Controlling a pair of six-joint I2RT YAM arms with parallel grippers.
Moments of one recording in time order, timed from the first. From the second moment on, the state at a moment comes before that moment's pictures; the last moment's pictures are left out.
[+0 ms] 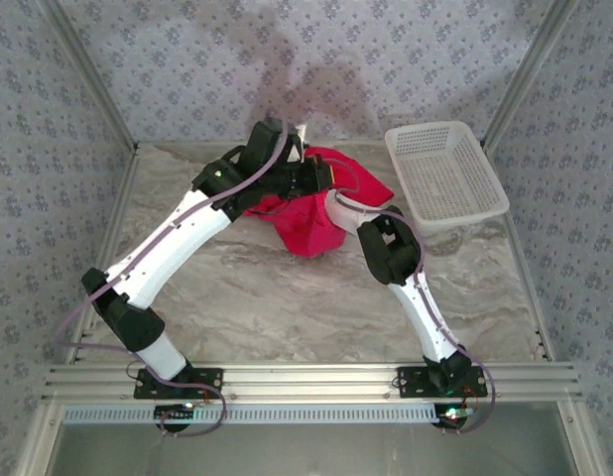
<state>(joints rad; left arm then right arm) -0.77 1.62 1.84 -0.76 0.16 -0.79 0.65 2.46 1.96 -0.27 -0.03 1.16</state>
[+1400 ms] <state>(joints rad) -0.28 1.54 1.18 -0.43 0.33 -0.81 0.50 1.54 1.44 -0.50 -0.21 0.76</state>
